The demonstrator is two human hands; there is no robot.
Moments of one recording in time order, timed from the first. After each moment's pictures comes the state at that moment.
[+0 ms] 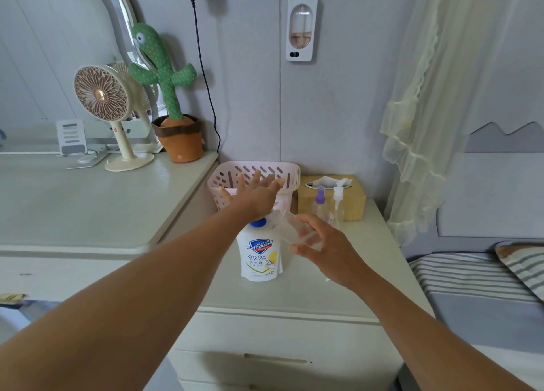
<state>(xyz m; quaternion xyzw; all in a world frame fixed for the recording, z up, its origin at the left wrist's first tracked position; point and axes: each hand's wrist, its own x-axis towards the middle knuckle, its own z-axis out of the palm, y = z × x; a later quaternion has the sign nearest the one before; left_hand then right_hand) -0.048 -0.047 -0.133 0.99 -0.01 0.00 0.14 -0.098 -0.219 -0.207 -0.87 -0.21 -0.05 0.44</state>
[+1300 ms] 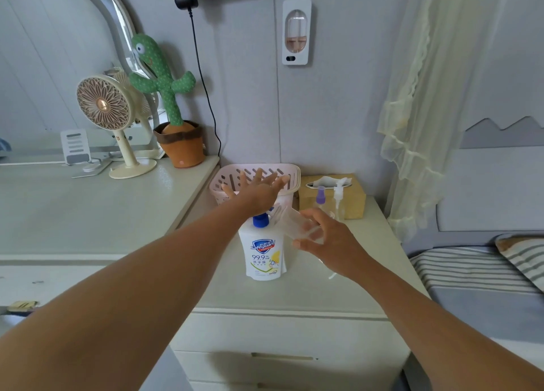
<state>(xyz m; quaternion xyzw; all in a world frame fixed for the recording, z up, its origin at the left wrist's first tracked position) -0.038 -0.040 -0.124 0.99 -0.02 -0.02 0.13 -0.102 -0.217 -0.187 -0.88 -0.19 -0.05 0.43</state>
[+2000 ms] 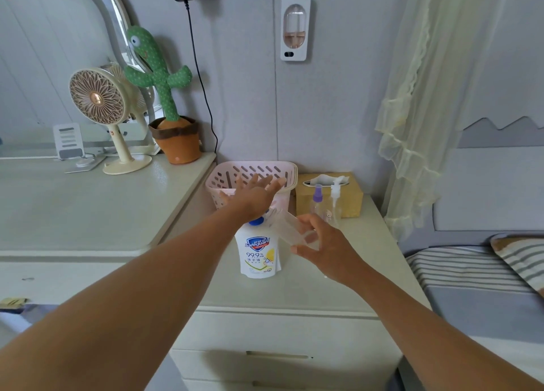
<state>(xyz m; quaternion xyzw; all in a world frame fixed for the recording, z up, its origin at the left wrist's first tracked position) -0.039 -0.042 -0.139 0.99 -0.05 -0.01 0.13 -0.105 -0.217 -0.200 -0.88 -0.19 -0.05 0.43</state>
